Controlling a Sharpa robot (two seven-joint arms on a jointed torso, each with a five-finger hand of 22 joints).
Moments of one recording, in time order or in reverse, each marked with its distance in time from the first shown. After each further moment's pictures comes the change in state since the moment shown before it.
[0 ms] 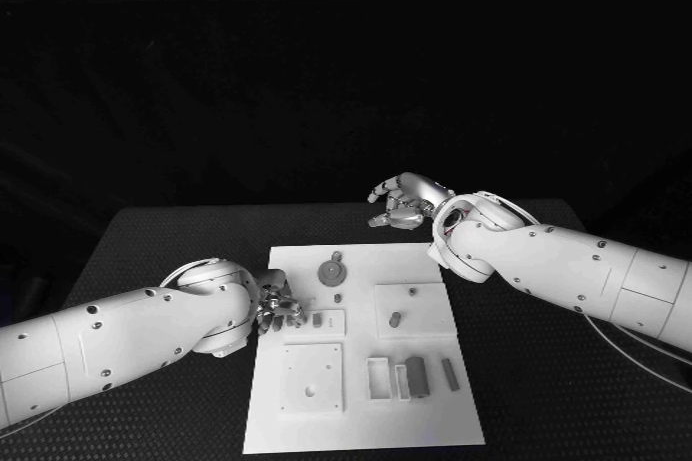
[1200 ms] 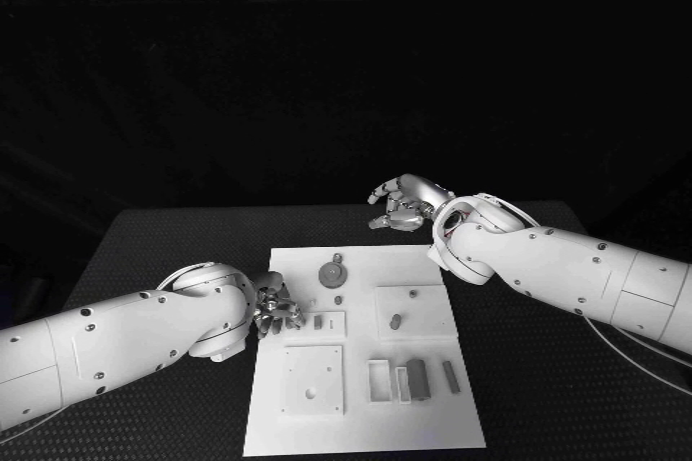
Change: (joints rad) left arm -0.001 -0.018 -0.001 0.012 0.039 -0.020 0.005; left_hand -0.004 0.004 0.012 0.001 0.003 -0.009 0.004 -0.002 -0.034 0.002 0.002 -0.005 -0.001 0.003 0.001 -0.009 0.000 0.000 -0.002 -0.002 0.000 -0.007; right arm 0.000 0.001 0.000 0.001 -0.001 -0.004 0.000; right_hand 0.004 -0.004 0.003 -0.003 0.000 0.001 -0.001 0.000 0.001 0.000 0.000 -0.004 0.002 0.000 0.000 0.000 0.001 0.000 -0.004 0.000 0.000 0.000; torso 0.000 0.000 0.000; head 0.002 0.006
